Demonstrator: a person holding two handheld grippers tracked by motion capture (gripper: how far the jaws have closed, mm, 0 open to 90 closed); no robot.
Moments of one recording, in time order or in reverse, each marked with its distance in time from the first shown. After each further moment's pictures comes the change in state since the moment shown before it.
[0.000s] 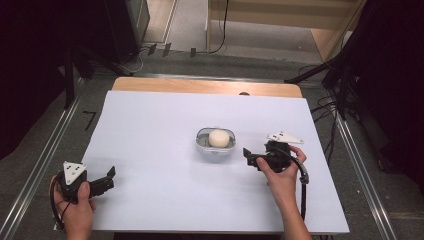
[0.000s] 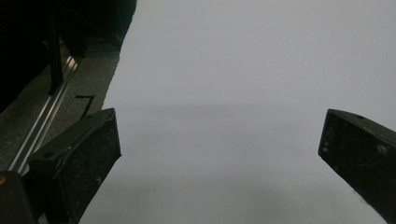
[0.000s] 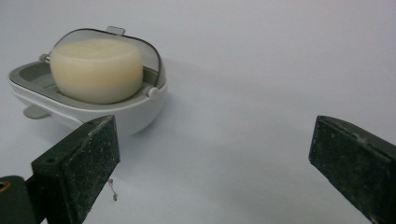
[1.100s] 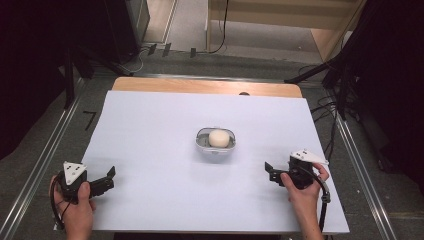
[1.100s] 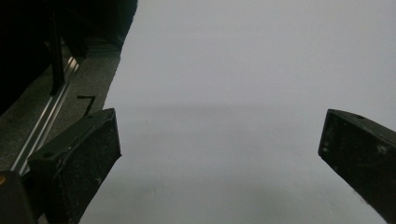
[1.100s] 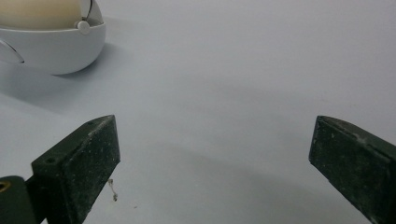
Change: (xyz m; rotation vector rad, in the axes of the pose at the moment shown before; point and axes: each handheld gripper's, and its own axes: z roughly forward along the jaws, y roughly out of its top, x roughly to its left) left arm 0.000 0.000 0.000 -0.001 0.004 0.000; right arm -0.045 -0.048 -0.032 -0.017 -0.059 0.001
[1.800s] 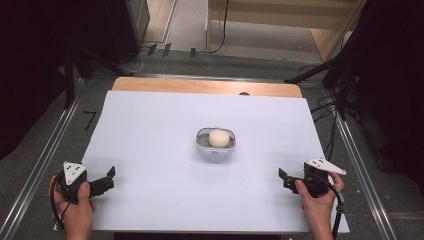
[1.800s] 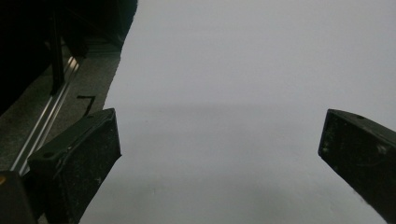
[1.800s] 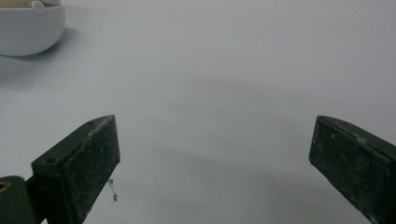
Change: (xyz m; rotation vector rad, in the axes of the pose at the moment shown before) left arm 0.000 0.000 0.000 -0.001 0.000 0.001; right arm -0.030 -0.022 -0.023 0.000 -0.053 0.043
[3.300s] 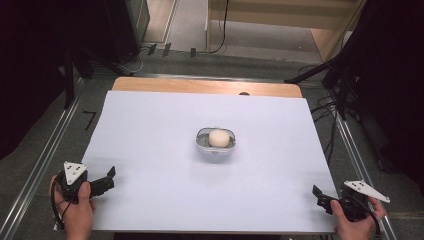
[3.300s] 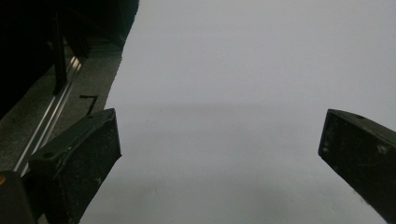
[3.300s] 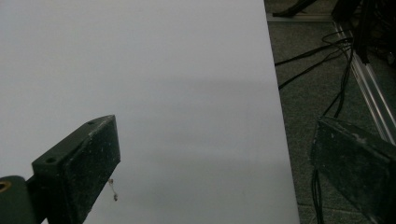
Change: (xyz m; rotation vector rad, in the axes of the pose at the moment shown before) left arm -0.001 0.000 0.001 0.008 0.011 0.006; right arm -0.062 -0.047 -0.058 0.000 -0.161 0.084
